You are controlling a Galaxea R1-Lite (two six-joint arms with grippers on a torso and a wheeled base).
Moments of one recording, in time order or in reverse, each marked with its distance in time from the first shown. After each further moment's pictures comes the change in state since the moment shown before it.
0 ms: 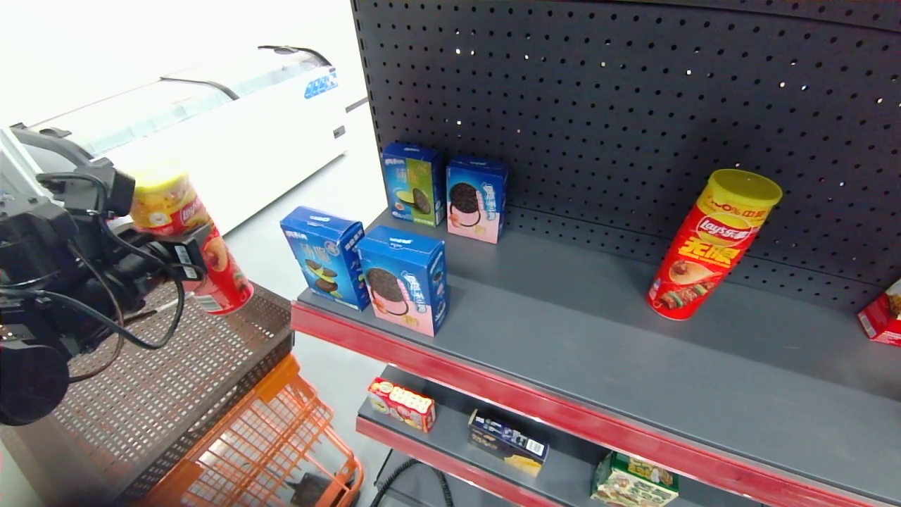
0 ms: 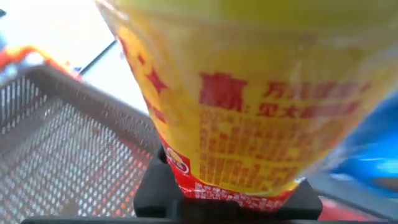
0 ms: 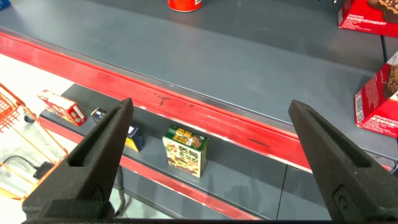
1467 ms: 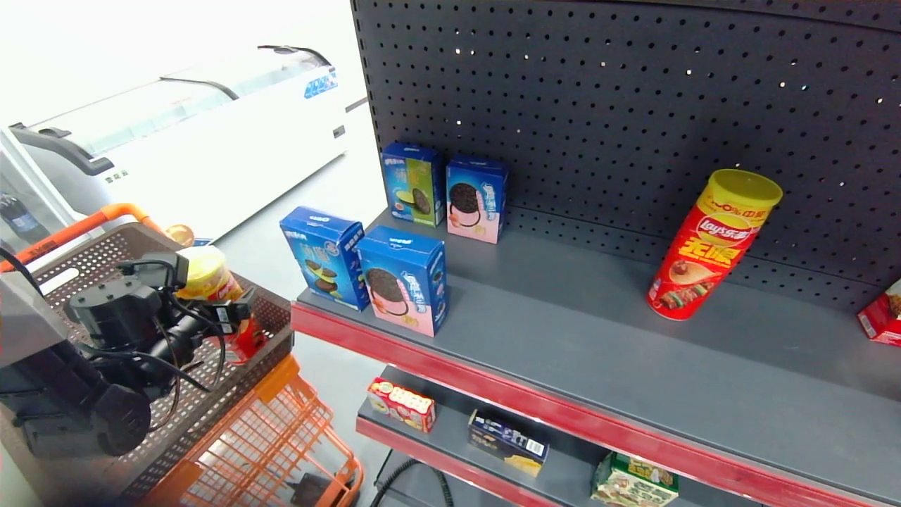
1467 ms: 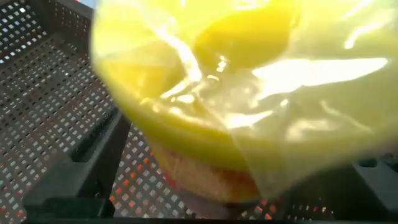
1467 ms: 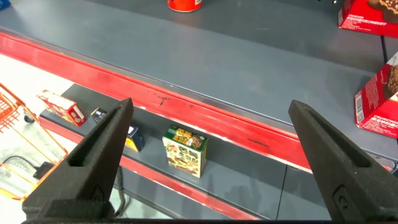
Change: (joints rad) left arm 0.026 0.386 0.086 -0.352 0.129 0.005; right arm 0.000 0.000 0.000 0.000 0.000 0.000
